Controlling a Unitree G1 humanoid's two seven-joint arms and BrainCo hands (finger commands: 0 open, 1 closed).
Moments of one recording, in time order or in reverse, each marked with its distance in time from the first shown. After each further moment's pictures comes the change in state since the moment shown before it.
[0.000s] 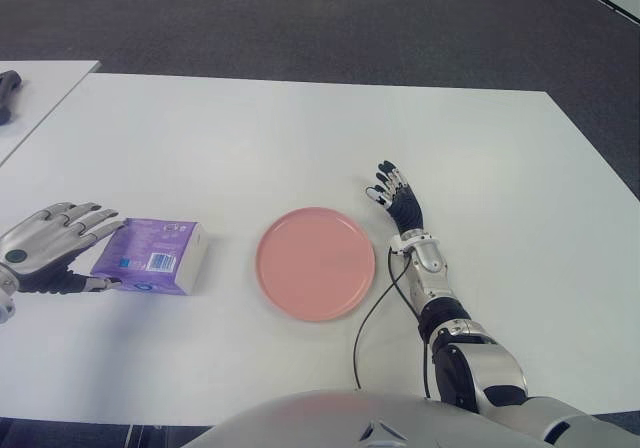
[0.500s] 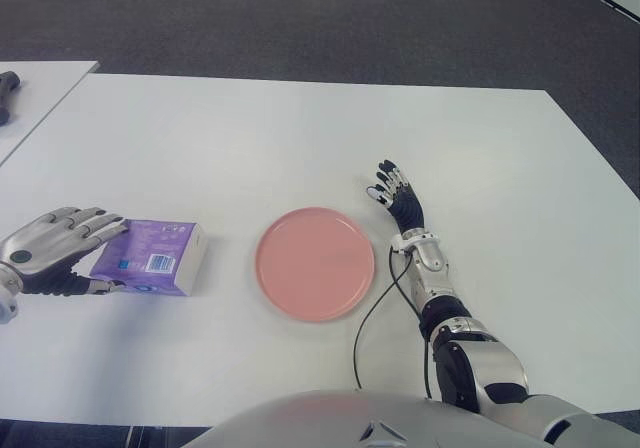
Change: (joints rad) left arm 0.012 0.015 -0.031 -0.018 -0.069 0.001 -0.056; right arm -0.009 -0.008 -0.005 0.014 0.000 -0.004 0.011
